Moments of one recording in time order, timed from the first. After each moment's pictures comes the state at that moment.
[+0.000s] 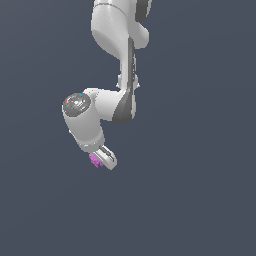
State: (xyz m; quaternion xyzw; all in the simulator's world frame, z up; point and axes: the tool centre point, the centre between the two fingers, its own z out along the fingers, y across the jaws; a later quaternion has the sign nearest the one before) arm 0.058 -0.124 0.110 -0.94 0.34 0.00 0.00
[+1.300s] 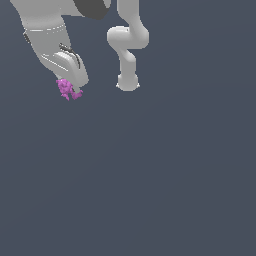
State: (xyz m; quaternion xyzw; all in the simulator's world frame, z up) arm -0.075 -0.194 0.358 -0.94 0.34 0.00 0.00
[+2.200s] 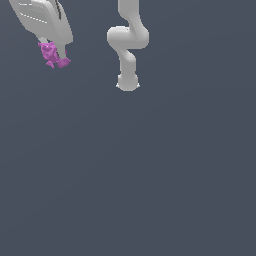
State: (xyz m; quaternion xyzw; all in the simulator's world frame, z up) arm -0.115 -0.219 0.447 -0.94 0.34 0.00 0.00
